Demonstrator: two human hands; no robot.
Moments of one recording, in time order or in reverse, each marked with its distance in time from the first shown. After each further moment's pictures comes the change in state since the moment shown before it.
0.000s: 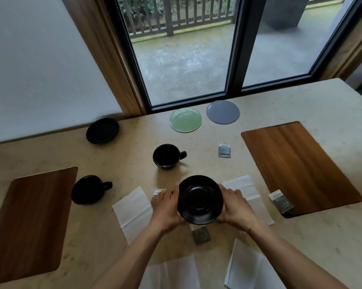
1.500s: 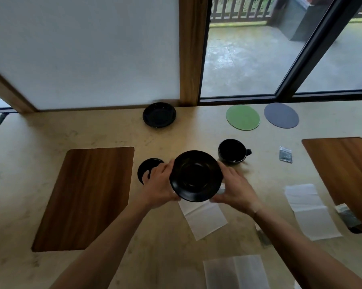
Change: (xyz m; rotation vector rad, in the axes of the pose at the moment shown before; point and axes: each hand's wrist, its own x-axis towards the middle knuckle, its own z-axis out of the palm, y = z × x) left_hand -0.046 -0.220 -0.113 -0.210 0.122 0.010; right_hand 0.053 -0.229 0.038 0.033 0.100 -0.160
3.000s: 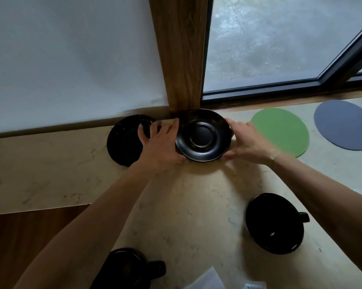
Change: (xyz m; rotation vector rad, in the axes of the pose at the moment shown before) left_hand 0.348 -0.037 -0.015 0.328 0.063 0.018; right_hand 0.351 0.121 -0.025 -0.091 -0.064 -0.062
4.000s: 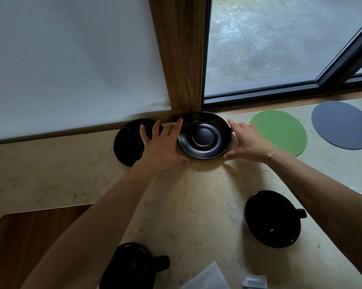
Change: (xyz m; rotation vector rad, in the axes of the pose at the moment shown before) left_hand -0.004 -0.001 -0.009 0.073 -0.036 0.001; right_hand -0.008 -0.009 -0.011 -0.049 -0.046 0.107
